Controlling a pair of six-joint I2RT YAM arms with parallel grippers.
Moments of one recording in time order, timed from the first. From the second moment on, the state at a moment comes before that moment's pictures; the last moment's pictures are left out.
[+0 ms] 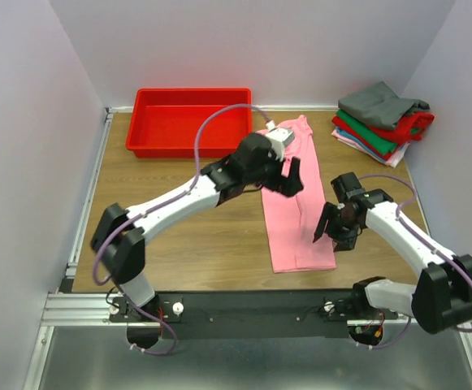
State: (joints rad) left arm -0.83 1.72 1.47 -0.20 0.21 -0.35; right arm 0.29 1.24 0.80 -0.94 -0.07 0.69
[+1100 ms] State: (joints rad) left arm -1.19 1.60 0.93 -0.28 0.01 -0.94; right arm 0.29 1.14 0.64 -0.97 0.07 0.84
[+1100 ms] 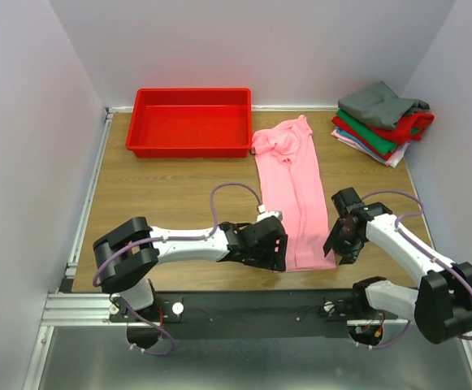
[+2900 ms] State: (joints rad) left arm -1.21 1.72 1.02 -0.50 -0.08 -1.01; right arm 0.35 1.06 0.58 -0.95 -0.05 0.78
